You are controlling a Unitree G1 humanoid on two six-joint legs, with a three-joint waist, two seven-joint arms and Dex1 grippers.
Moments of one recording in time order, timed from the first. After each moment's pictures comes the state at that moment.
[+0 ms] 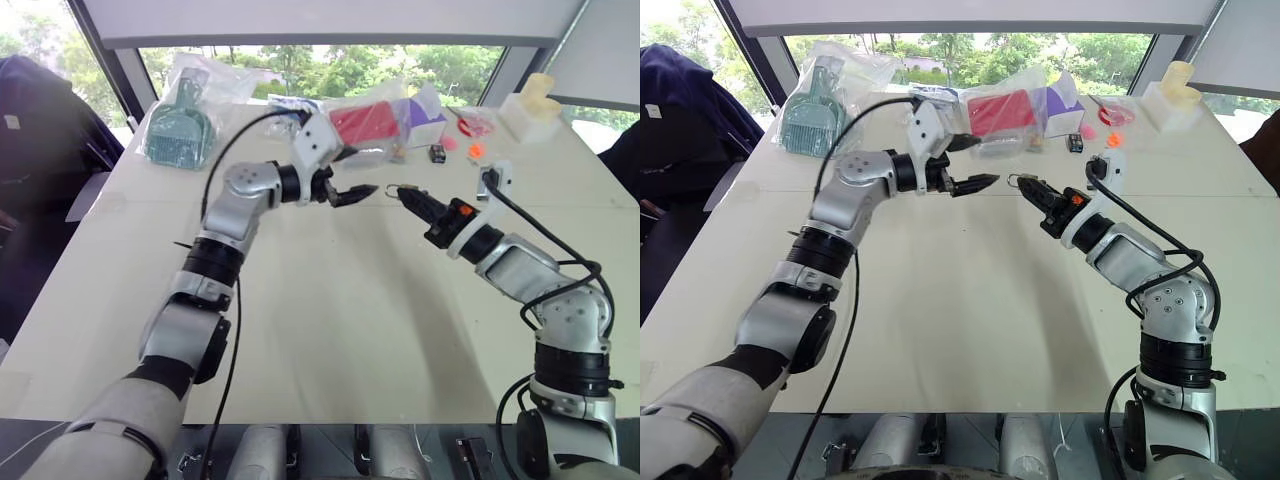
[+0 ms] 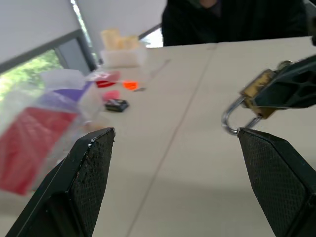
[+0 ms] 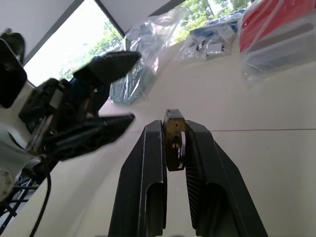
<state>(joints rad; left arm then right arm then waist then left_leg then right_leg) -1.07 0.18 -0.14 0.67 -0.14 0.12 -0.96 -0.47 -0.45 -0.27 -0.20 1.18 0.87 0.11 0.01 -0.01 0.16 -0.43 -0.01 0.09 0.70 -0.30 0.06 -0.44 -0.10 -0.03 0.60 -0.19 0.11</state>
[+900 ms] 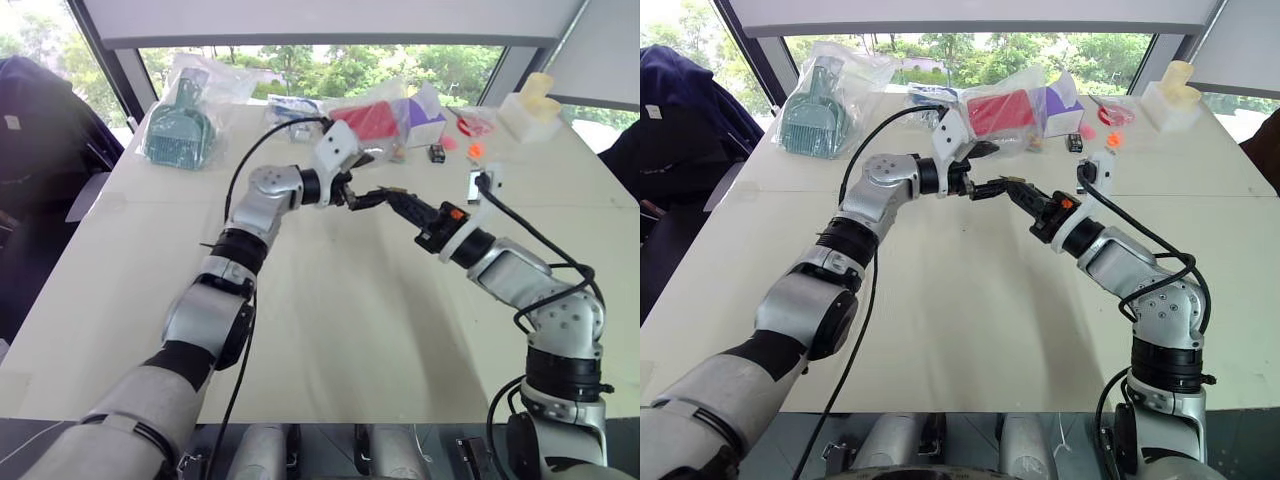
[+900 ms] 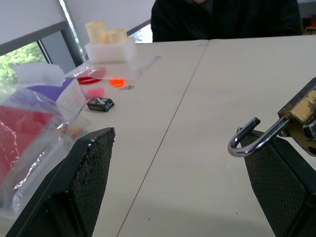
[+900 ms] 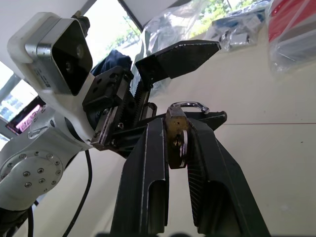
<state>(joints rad) -1.19 0.09 -0.11 0.95 -0.07 -0.07 -0.91 -0.44 -0.39 -0.27 -0.27 1.22 0.91 0.09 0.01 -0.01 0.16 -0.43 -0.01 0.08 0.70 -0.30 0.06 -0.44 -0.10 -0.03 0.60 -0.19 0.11</state>
